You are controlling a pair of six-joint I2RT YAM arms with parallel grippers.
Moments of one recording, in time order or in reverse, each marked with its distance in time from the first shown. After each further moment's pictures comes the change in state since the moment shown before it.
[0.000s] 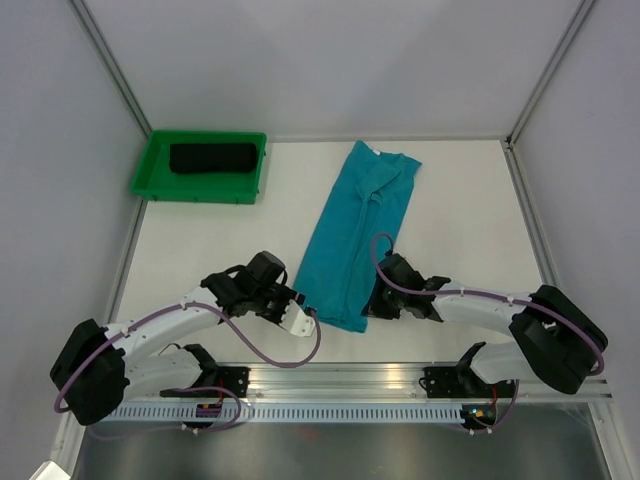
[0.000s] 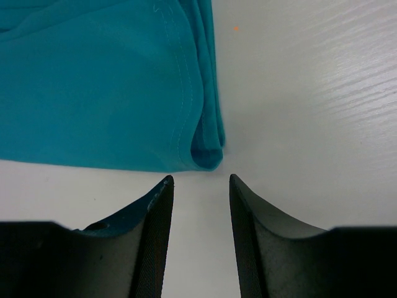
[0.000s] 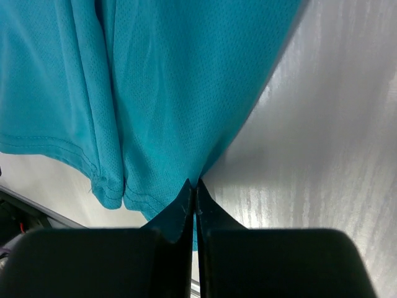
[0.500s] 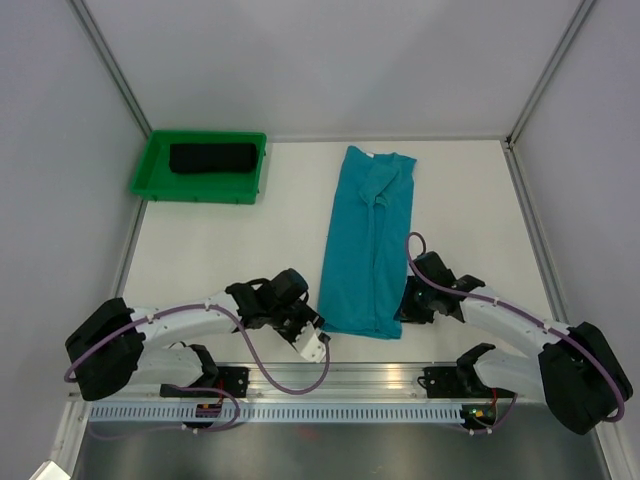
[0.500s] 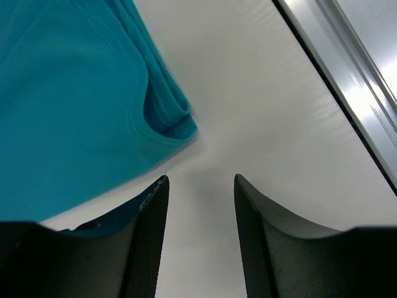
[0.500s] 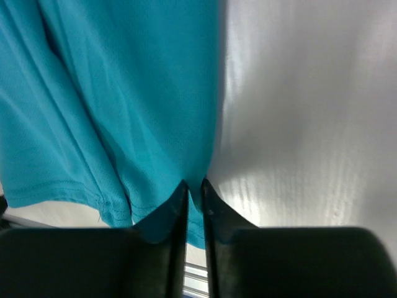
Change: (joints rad) left arm -0.184 0.106 -0.033 0.127 0.064 0.018; right arm -0.227 -0.214 -0.061 -0.296 -0.048 -0.137
